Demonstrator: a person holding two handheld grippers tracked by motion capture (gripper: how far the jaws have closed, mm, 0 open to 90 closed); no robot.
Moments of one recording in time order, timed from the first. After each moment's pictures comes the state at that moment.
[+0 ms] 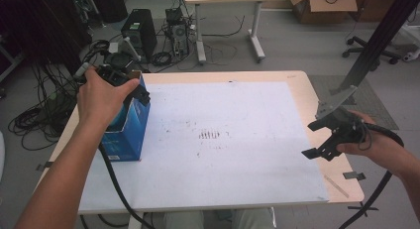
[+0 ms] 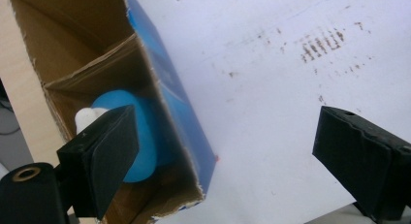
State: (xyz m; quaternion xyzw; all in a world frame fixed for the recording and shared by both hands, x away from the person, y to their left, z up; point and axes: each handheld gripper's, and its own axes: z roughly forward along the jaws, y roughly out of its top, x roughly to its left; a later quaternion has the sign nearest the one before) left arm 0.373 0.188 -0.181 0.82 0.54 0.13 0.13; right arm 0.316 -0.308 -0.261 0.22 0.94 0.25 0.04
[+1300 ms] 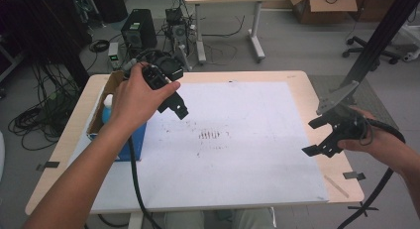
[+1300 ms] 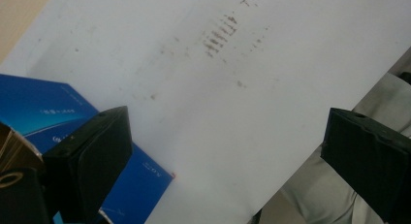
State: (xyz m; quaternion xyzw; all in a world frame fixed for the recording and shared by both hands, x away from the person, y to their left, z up) left arm 0.359 0.097 -0.172 0.92 0.35 0.08 0.12; right arm 0.321 -0.308 -0.254 0.23 0.94 0.26 0.03
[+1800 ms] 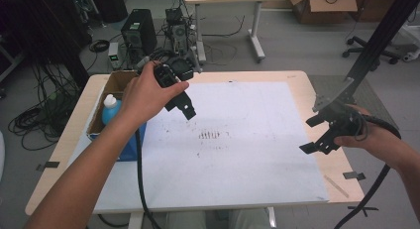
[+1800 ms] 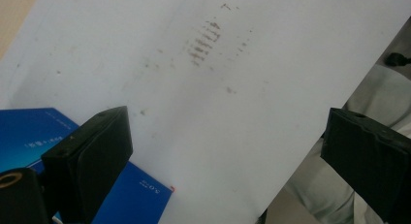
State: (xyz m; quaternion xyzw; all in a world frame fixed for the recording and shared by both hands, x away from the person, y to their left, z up) left arm 0.374 0.081 -0.179 0.94 0.31 0.05 0.11; right arm 0.327 -0.301 -0.252 0.23 0.94 0.25 0.03
